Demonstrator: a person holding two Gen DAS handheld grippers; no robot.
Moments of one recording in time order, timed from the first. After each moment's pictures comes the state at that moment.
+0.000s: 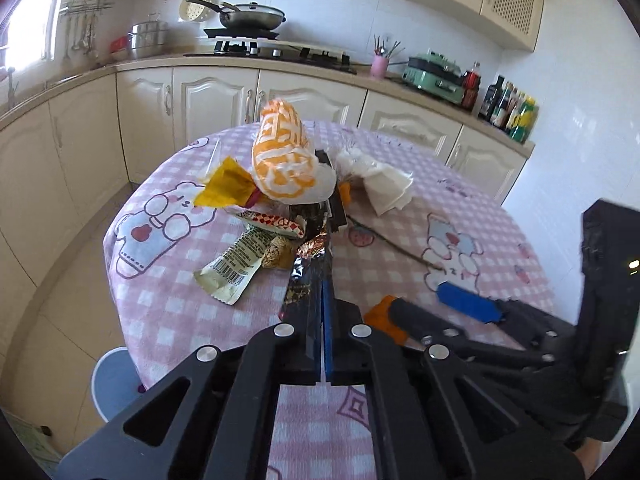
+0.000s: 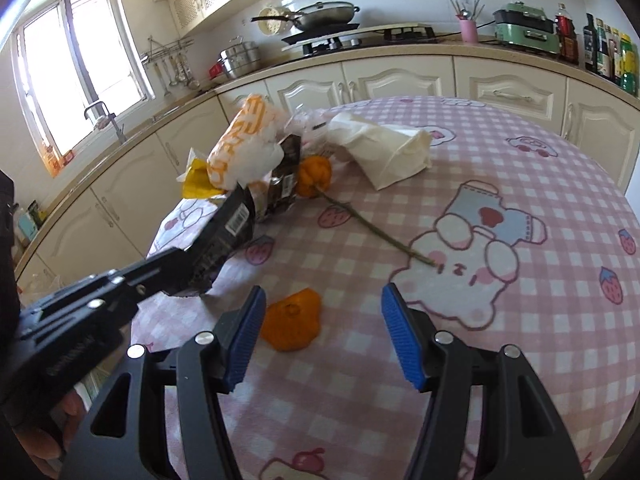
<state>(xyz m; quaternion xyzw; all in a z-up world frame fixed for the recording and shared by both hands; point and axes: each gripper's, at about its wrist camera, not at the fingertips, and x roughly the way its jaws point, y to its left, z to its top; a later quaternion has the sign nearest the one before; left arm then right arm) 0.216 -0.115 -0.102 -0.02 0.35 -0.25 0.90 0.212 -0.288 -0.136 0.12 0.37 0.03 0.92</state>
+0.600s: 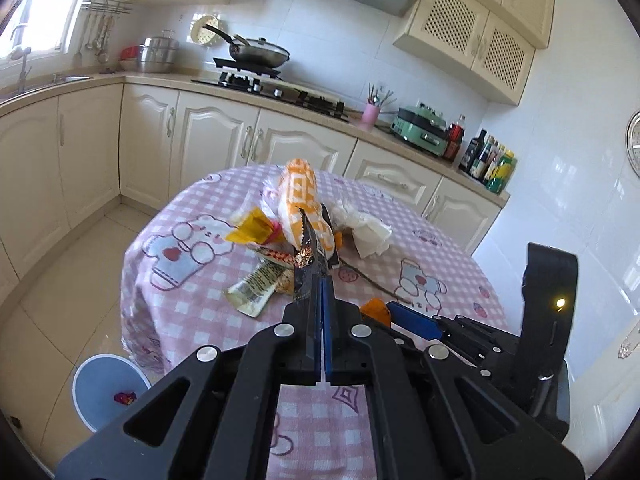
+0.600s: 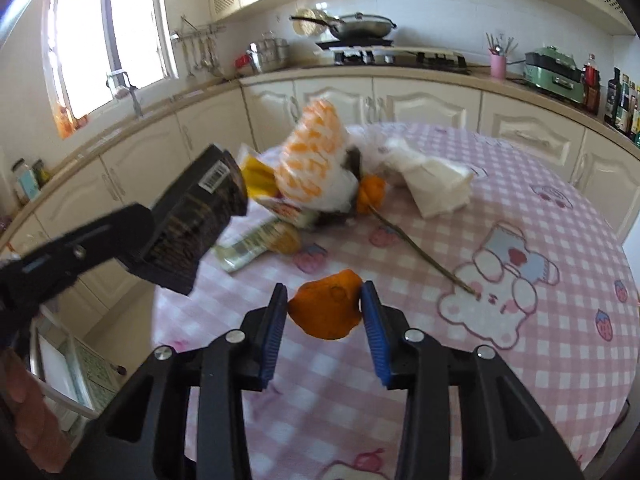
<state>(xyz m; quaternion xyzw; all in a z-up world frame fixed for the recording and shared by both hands) 0.196 -0.063 -0.070 -0.09 0.29 -0.27 0.91 0.206 -0.244 -0.110 0.06 0.34 0.06 0.94</state>
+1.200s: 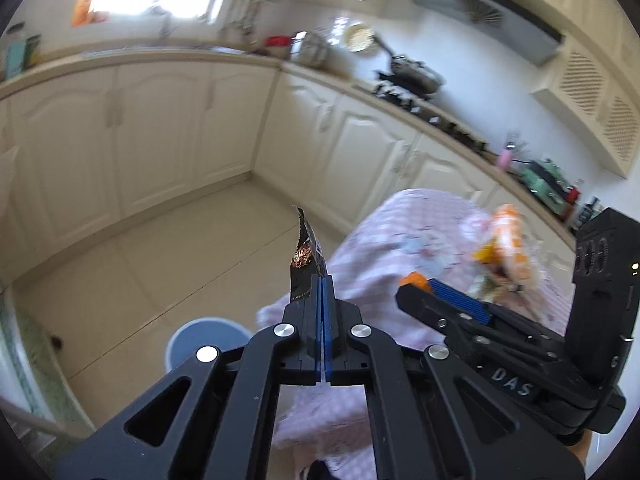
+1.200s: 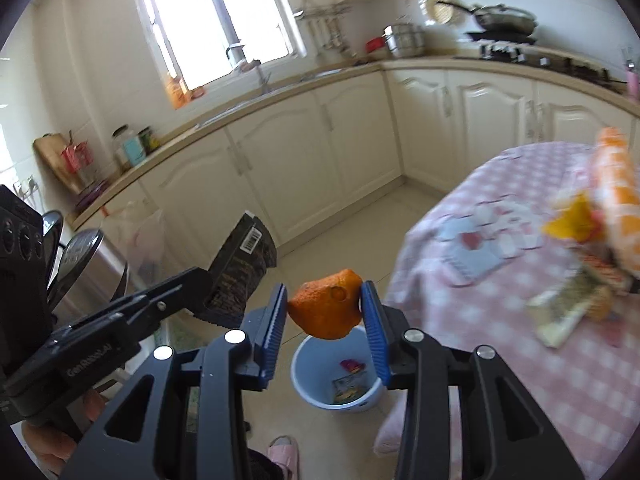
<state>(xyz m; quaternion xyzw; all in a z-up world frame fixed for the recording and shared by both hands) 0.208 0.128 -0.114 -0.16 0.32 -0.03 0.93 0.270 -0.051 -0.116 0.05 0.36 0.28 0.89</state>
